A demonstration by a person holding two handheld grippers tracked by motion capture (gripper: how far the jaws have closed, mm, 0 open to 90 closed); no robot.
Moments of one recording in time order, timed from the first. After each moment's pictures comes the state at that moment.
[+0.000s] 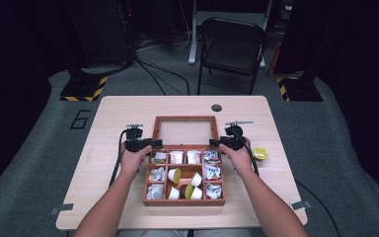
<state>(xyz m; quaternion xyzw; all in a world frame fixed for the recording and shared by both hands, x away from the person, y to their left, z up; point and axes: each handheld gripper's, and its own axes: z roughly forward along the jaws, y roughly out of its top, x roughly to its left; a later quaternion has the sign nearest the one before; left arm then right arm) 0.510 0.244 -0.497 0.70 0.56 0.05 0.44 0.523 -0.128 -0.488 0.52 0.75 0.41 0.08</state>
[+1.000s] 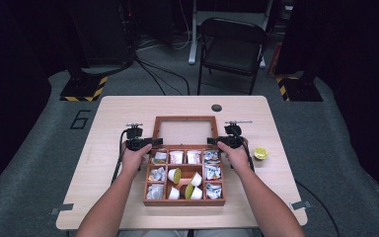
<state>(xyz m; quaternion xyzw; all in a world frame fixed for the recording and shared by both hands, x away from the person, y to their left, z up) 0.520 0.245 -0.506 0.69 0.57 0.04 0.45 0.535 -0.126 -0.499 0.55 0.72 0.42 0.03</state>
